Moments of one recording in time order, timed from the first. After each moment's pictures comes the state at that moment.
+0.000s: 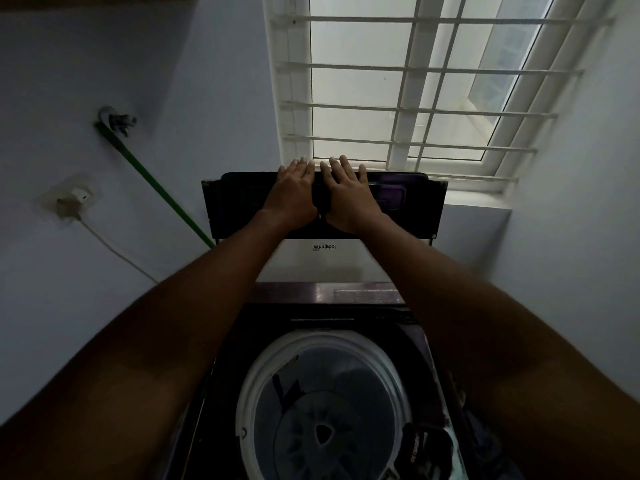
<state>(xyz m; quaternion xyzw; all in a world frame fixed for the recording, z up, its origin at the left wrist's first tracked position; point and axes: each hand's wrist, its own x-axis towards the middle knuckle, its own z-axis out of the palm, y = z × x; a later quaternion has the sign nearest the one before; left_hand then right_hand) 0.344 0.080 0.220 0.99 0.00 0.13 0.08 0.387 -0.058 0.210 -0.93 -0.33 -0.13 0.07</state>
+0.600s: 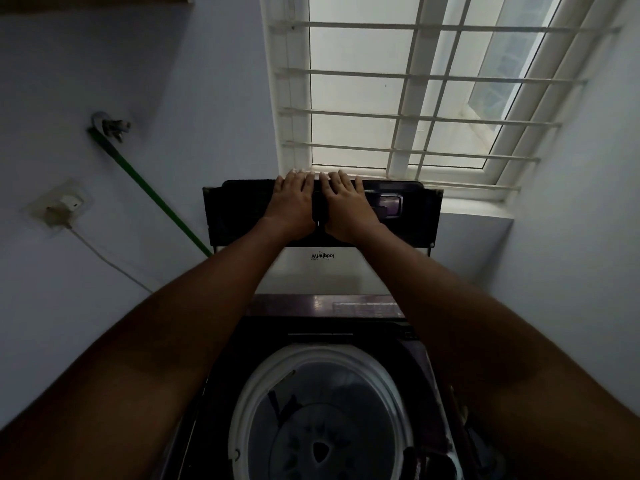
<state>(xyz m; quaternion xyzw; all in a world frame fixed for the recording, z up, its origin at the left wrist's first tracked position) 0.370 0.086 0.206 0.99 0.02 0.11 0.02 0.408 -0.051 0.205 -0.93 -0.33 -0.11 0.07</state>
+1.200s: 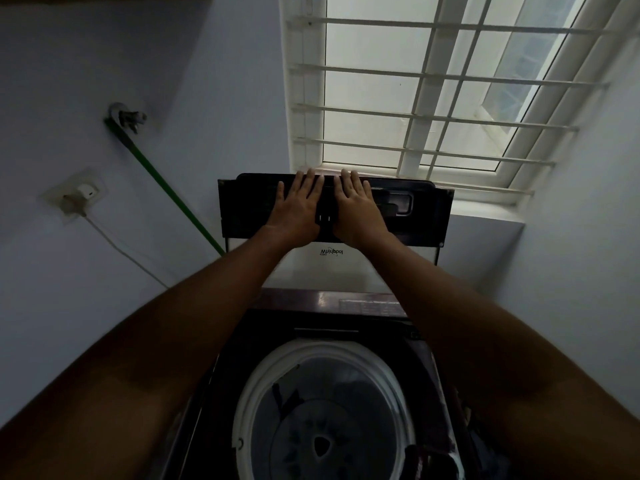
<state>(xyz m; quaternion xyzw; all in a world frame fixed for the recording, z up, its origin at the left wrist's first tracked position) 0.347 0.093 0.193 0.99 0.01 0.10 0.03 0.396 -0.049 0.190 -0.94 -0.31 -0.13 0.08</state>
